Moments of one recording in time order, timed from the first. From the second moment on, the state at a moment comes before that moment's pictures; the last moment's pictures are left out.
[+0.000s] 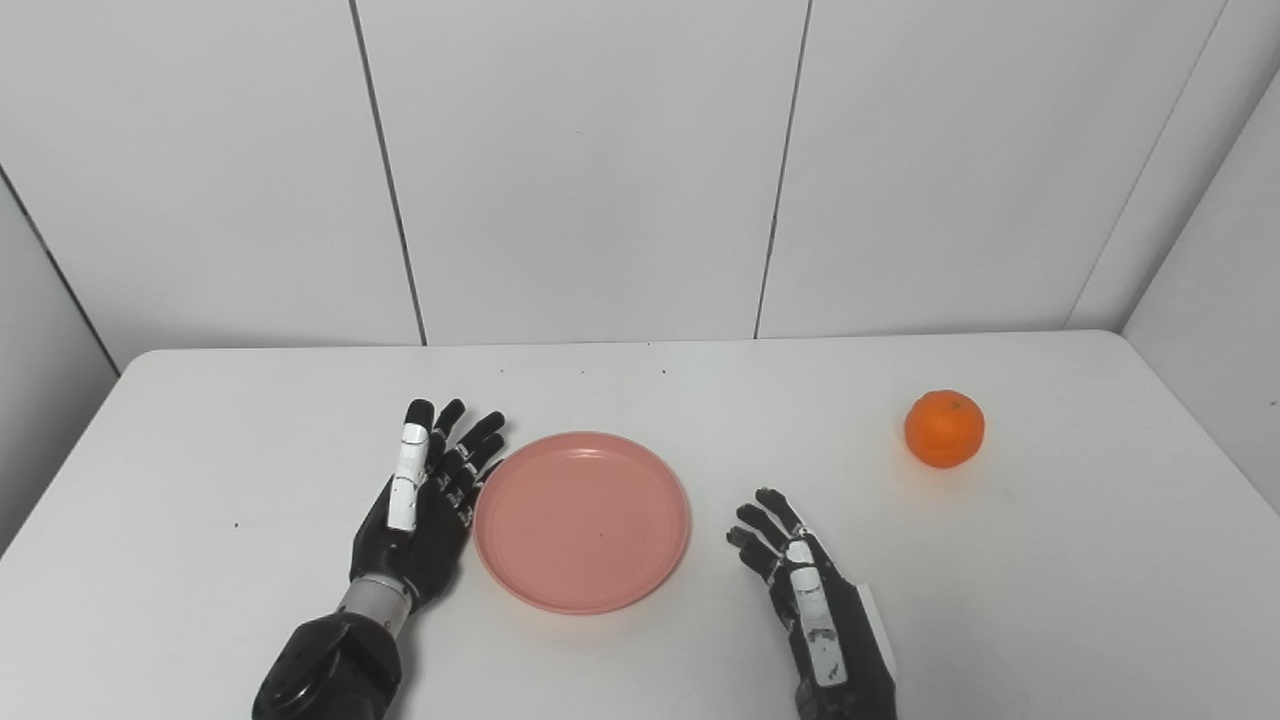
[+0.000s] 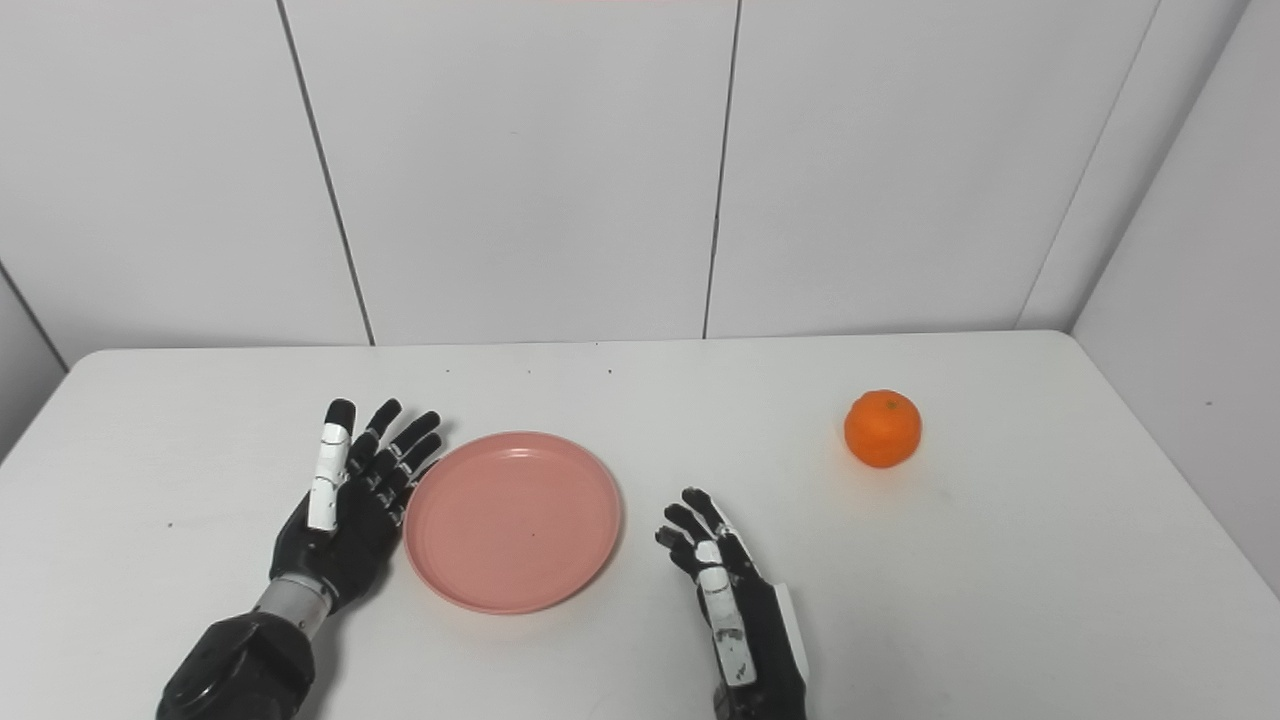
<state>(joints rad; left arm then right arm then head) -0.32 0.01 0.11 0.09 -0.45 0.38 -0.14 0.10 0.15 0.08 -0.14 0.08 -0.05 0.01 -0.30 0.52</state>
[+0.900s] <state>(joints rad) -0.36 0.03 0.17 0.18 -0.49 0.36 -0.22 0.08 0.12 0.11 -0.13 -0.16 -0.20 -0.05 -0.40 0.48</state>
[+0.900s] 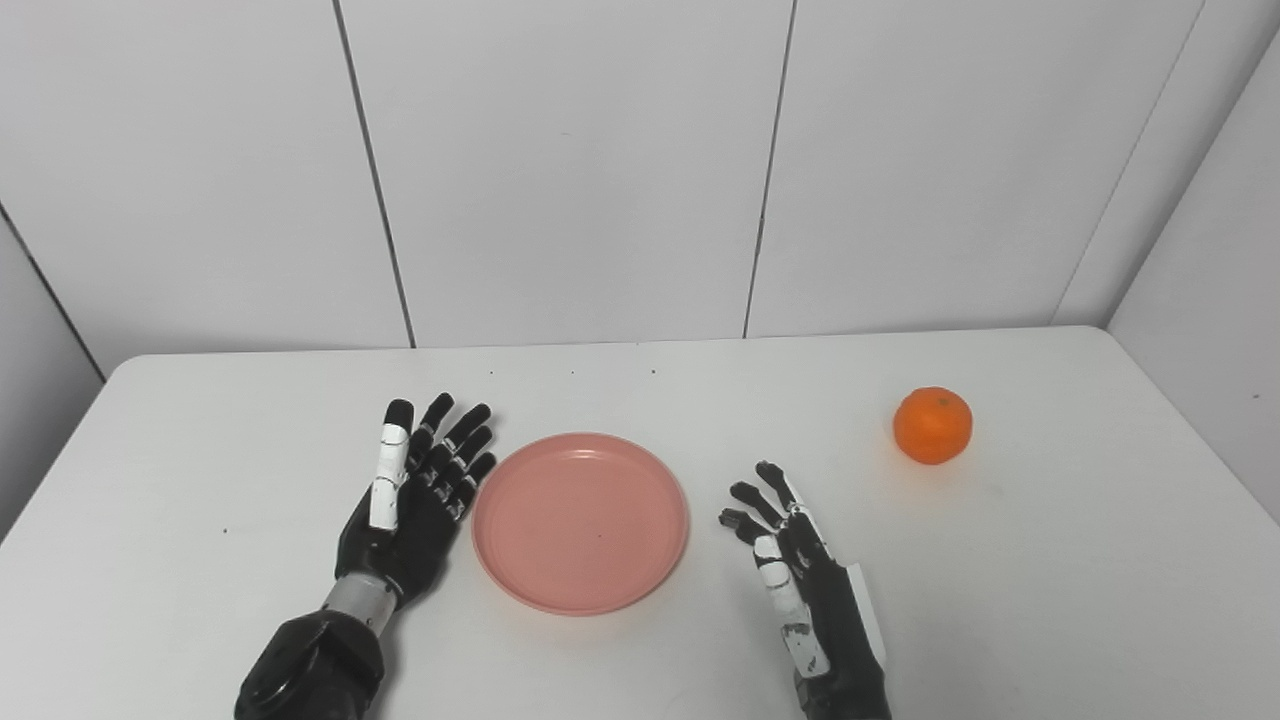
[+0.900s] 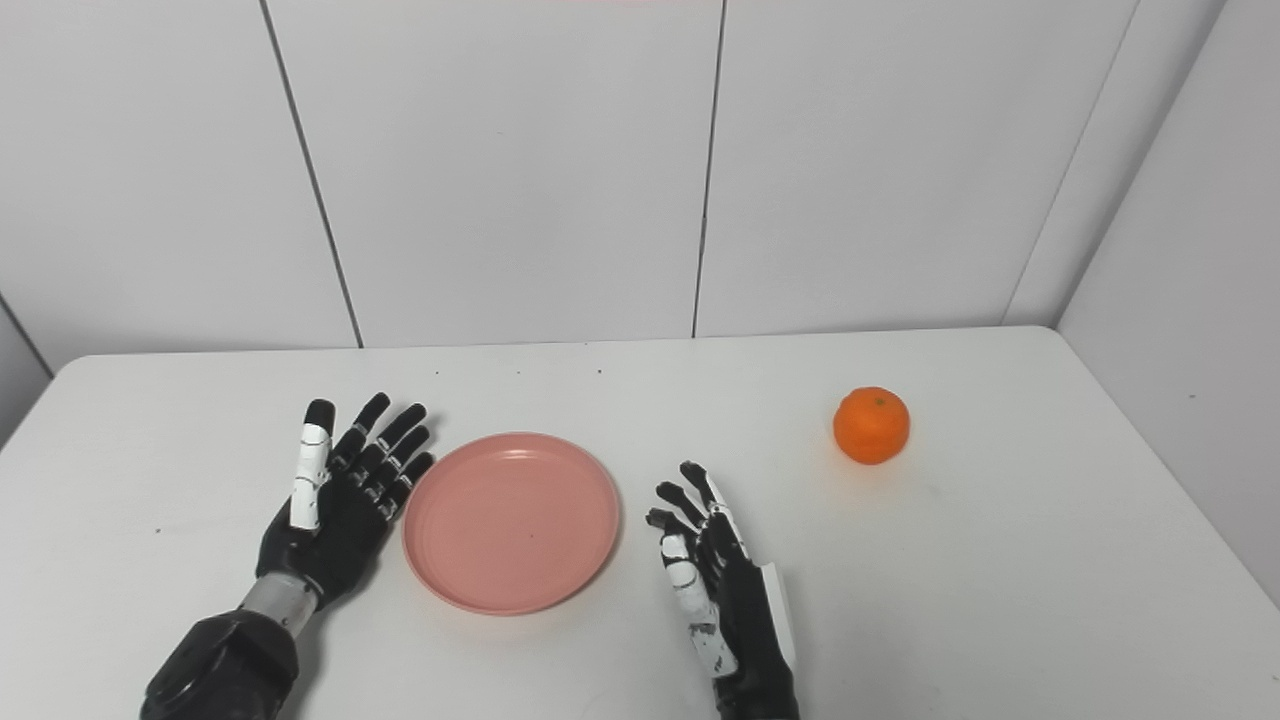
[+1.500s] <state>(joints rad) -0.38 0.04 0.18 0.21 -0.50 0.36 -0.21 -0.12 -0.09 0.10 -0.29 -0.60 0.00 -0.01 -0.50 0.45</state>
